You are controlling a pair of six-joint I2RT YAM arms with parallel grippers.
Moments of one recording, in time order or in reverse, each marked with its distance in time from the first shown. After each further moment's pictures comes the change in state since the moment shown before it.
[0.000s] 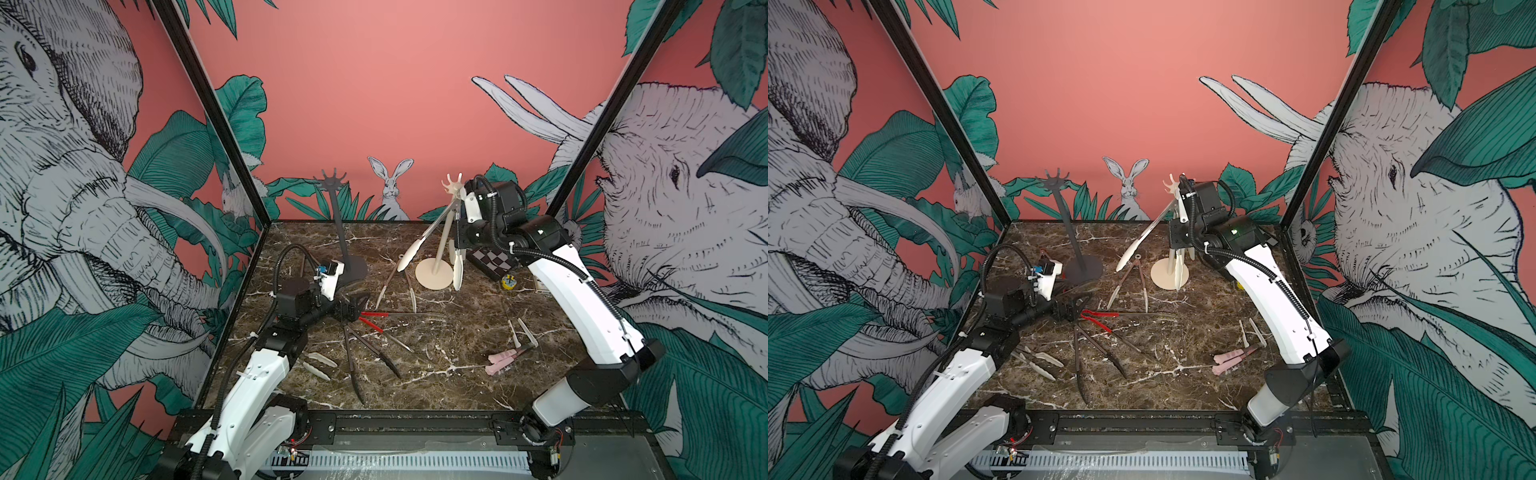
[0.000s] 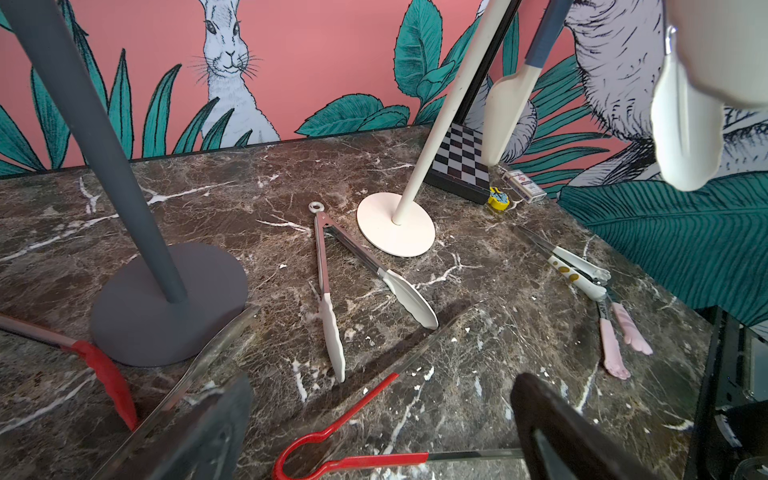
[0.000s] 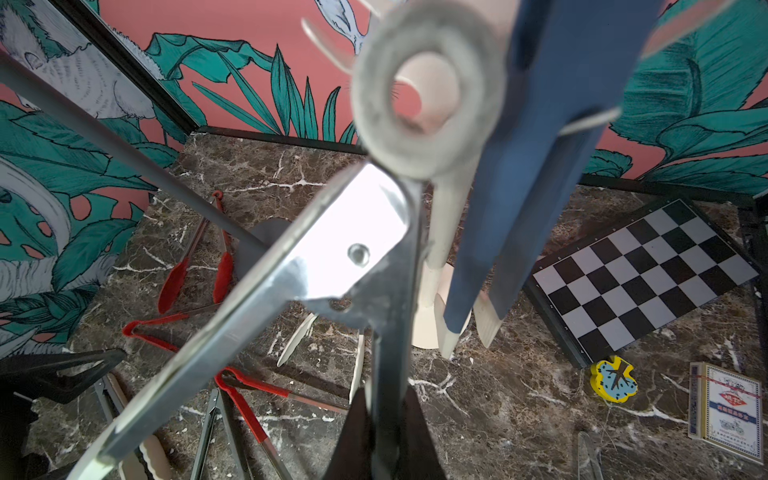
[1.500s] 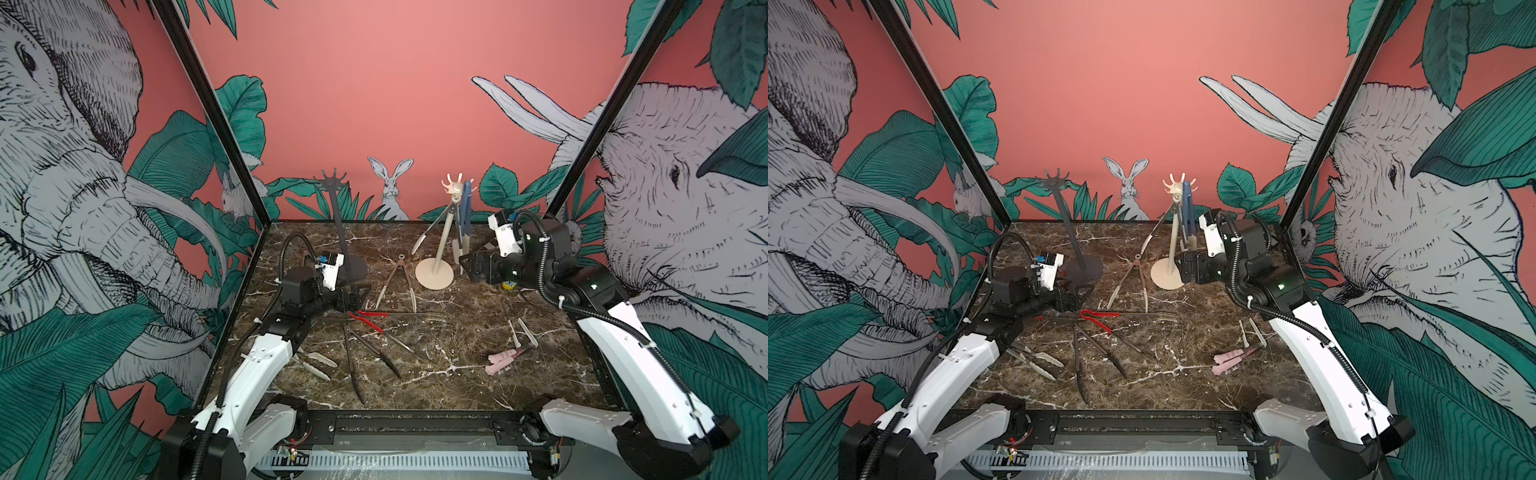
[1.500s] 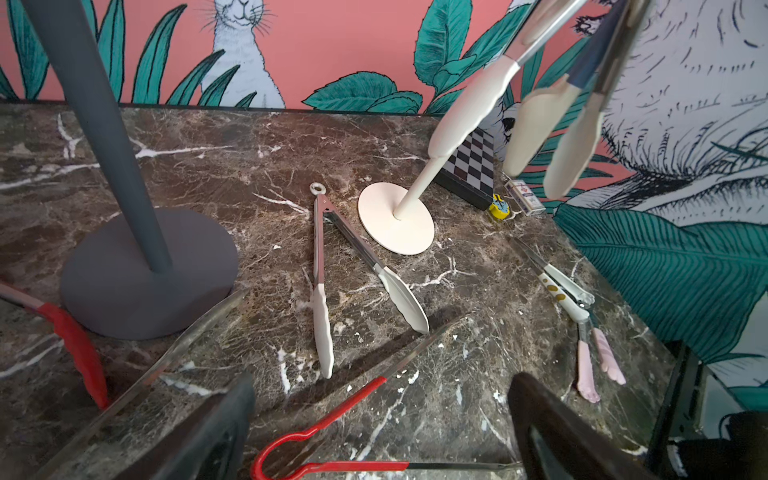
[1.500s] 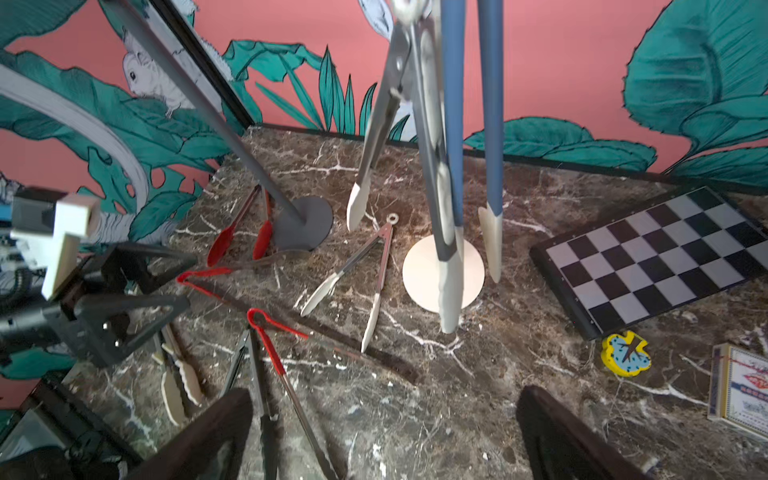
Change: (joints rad) left arm 0.000 0.116 0.106 -0.077 -0.016 -0.136; right arm -0.061 -0.434 -0.480 0.133 -0.180 -0.076
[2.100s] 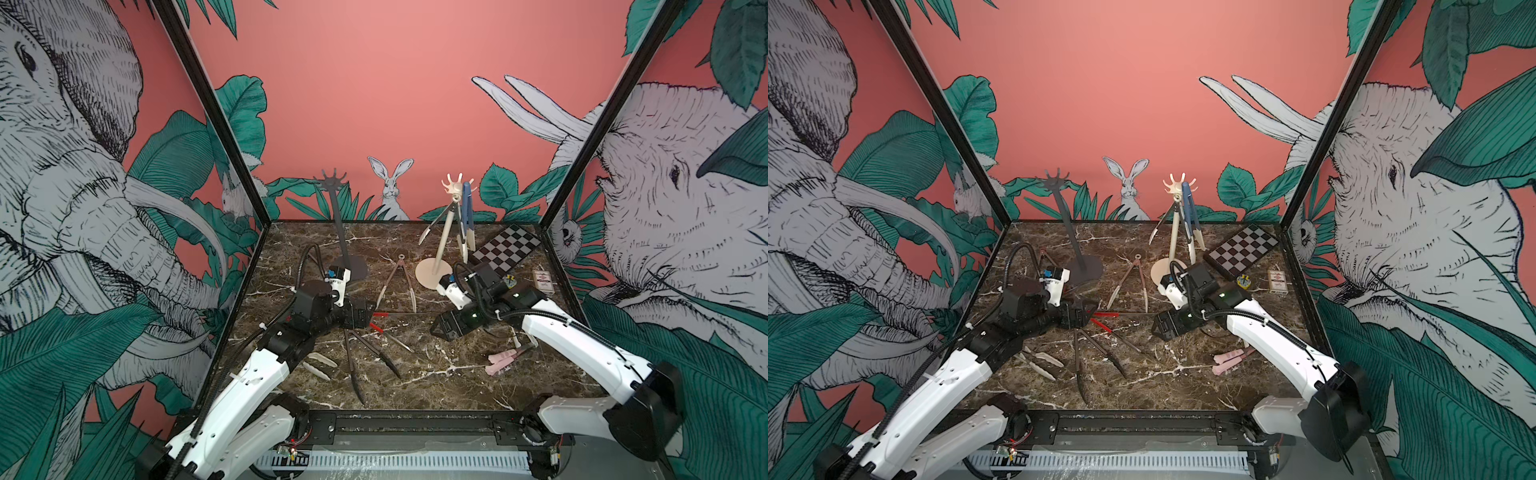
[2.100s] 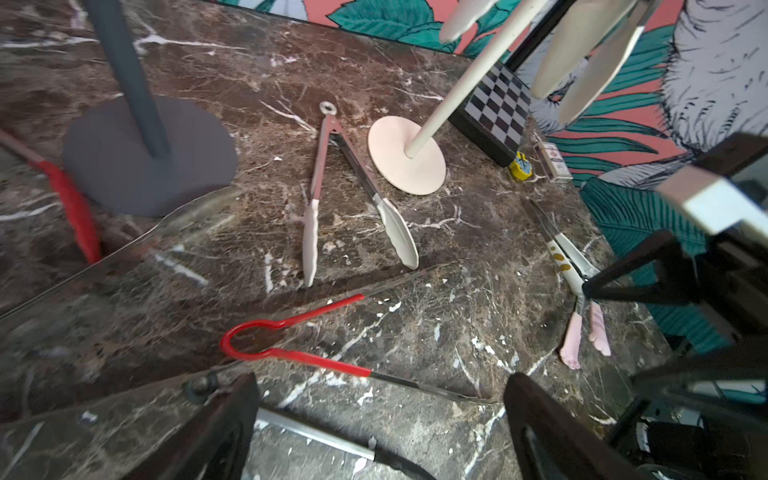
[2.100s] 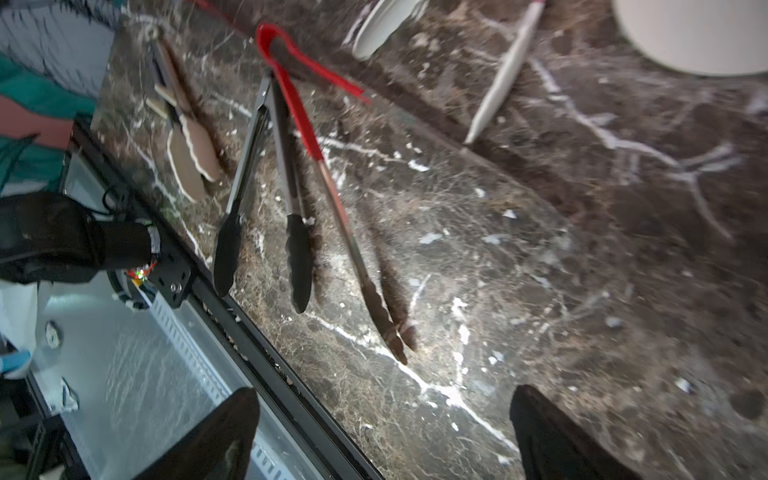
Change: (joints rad) left arm -0.244 -0.170 0.013 -0.303 -0.316 -0.185; right arm 0.171 0.152 -0.400 0.044 -0.294 -0.068
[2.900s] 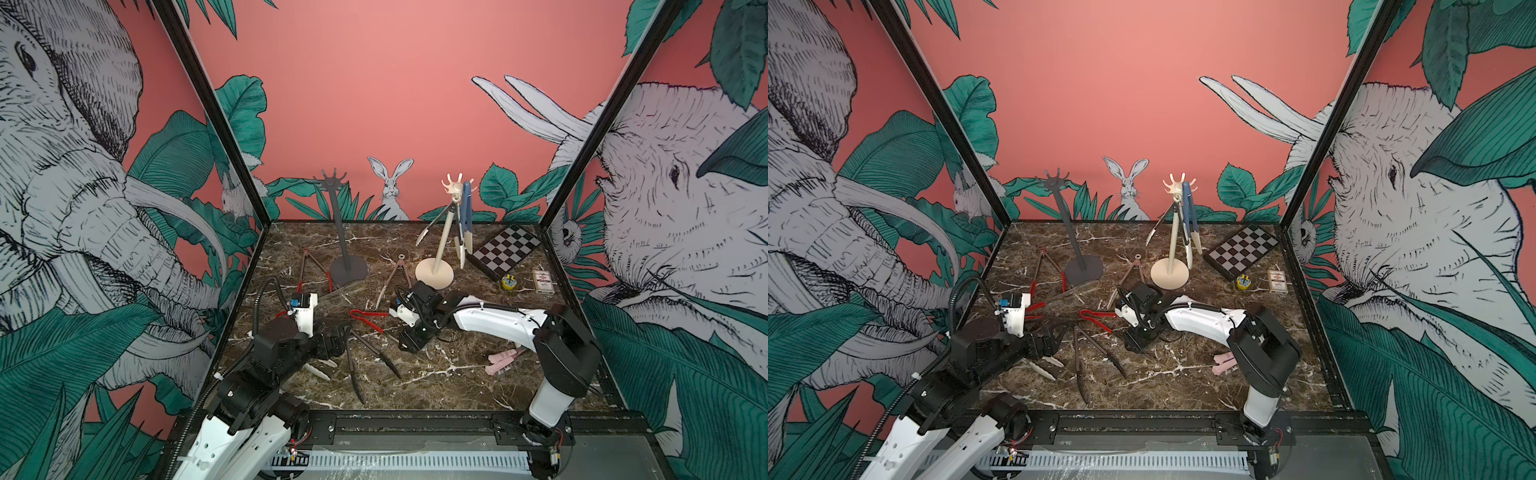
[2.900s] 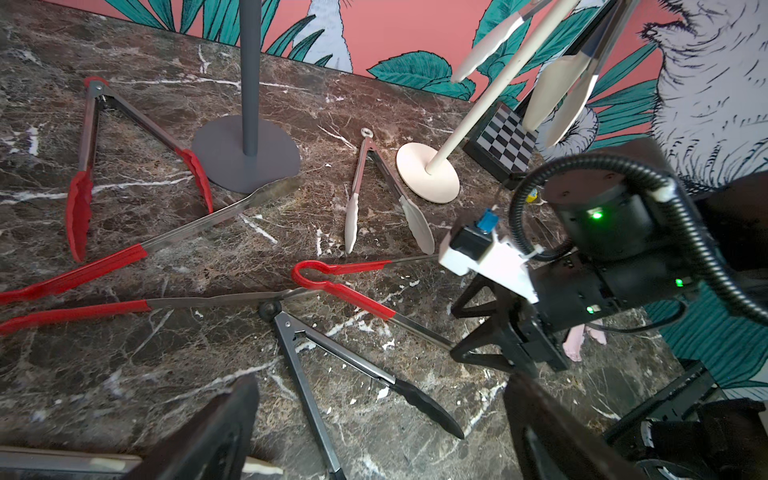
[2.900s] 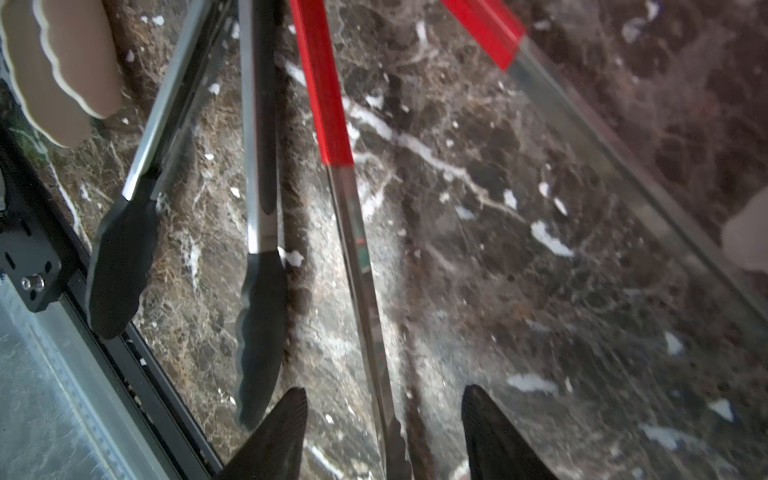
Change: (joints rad) left arm -0.023 -0.425 -0.003 -0.330 -0.132 -0.021; right arm 0.218 0.443 0.089 0.256 0.093 -0.061
